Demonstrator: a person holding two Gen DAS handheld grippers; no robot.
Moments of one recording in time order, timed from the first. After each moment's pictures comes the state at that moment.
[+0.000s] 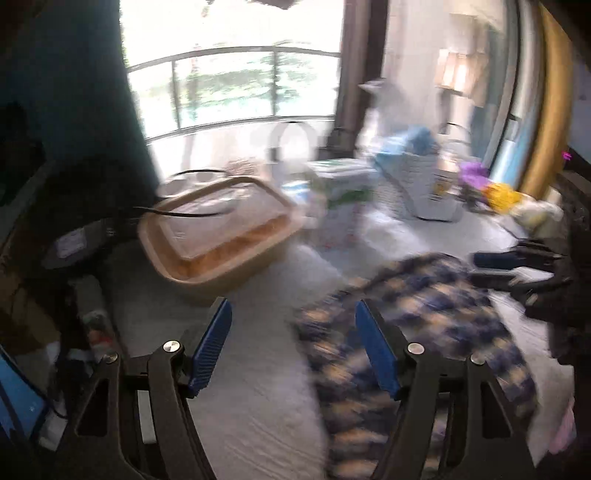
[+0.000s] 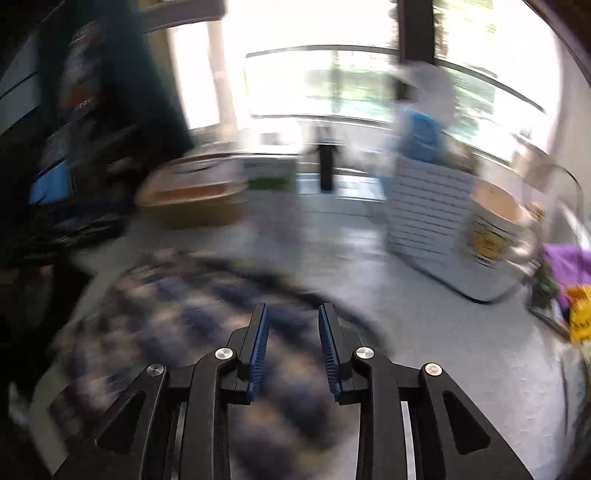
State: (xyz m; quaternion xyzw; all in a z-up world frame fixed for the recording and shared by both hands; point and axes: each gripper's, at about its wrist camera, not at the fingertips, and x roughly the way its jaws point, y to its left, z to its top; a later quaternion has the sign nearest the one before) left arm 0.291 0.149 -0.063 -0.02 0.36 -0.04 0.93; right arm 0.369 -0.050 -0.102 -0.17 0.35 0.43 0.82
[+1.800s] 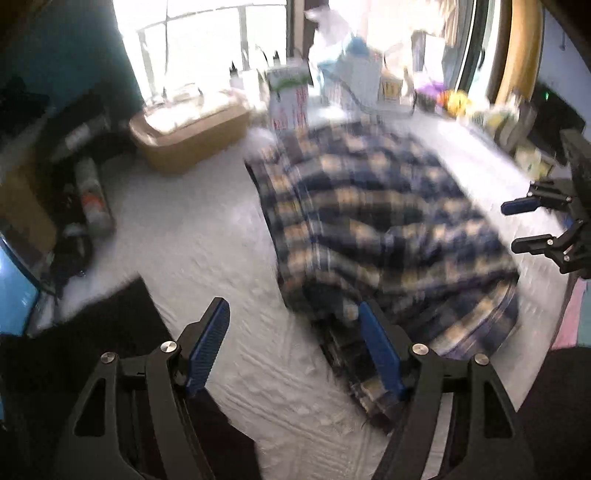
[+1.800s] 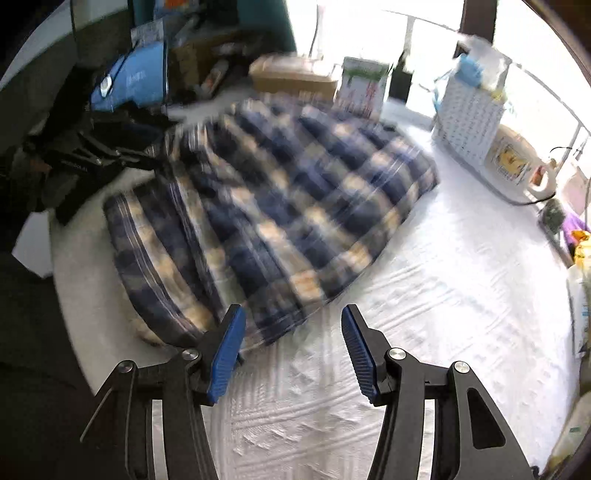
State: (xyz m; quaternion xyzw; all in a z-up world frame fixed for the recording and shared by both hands) left arm 0.185 0.128 -0.093 0.02 0.44 -0.06 0.90; right arm 0.266 -0.175 -0.124 -0.23 0.39 0.46 0.77
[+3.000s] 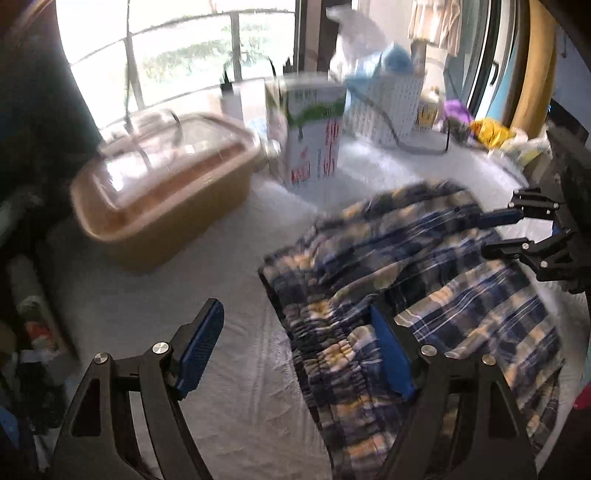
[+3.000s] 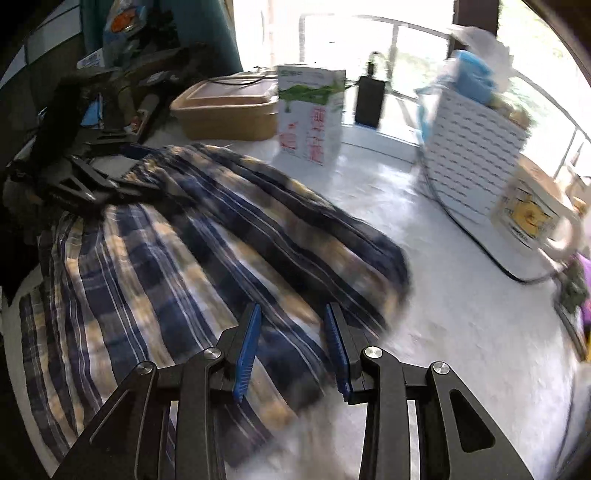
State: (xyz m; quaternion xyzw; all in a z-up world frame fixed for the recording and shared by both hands) left arm 0.310 0.140 -0.109 0.02 0.42 -0.07 0.91; right arm 0.385 -0.106 -0.147 -0.23 0.38 0.43 0.79
